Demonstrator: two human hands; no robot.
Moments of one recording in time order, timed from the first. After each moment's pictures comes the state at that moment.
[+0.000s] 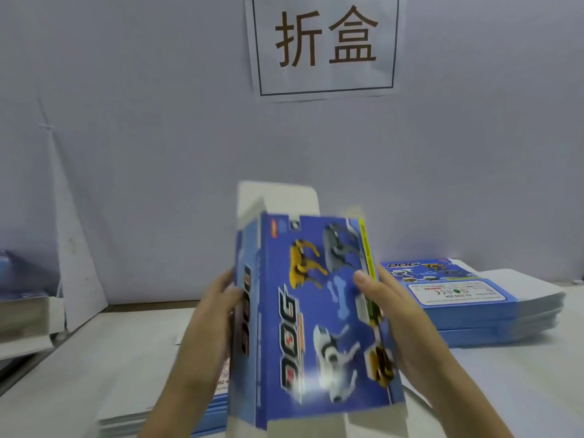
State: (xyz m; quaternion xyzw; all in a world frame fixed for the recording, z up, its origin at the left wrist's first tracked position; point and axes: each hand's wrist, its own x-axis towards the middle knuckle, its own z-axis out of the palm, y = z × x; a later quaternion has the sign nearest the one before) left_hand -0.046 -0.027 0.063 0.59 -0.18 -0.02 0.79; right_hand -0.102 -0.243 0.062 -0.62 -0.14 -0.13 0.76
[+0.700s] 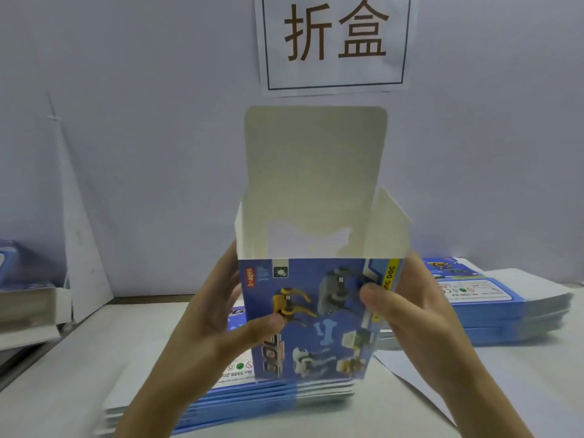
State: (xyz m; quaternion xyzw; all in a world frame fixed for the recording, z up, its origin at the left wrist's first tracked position) left_hand -0.067 -0.006 0.080 0.66 -0.34 0.05 0.66; right_hand -0.108 -0.234 0.080 -0.62 -0.25 -0.22 0.71
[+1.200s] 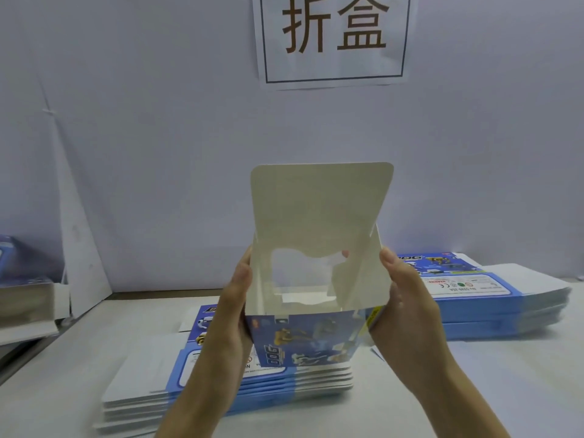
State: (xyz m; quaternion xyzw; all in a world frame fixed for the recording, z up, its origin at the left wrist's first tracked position) left_hand -0.077 -0.042 0.076 0.50 -0.25 0.00 0.83; right_hand -0.108 -0.215 0.087 -0.52 -0.16 -0.15 0.82
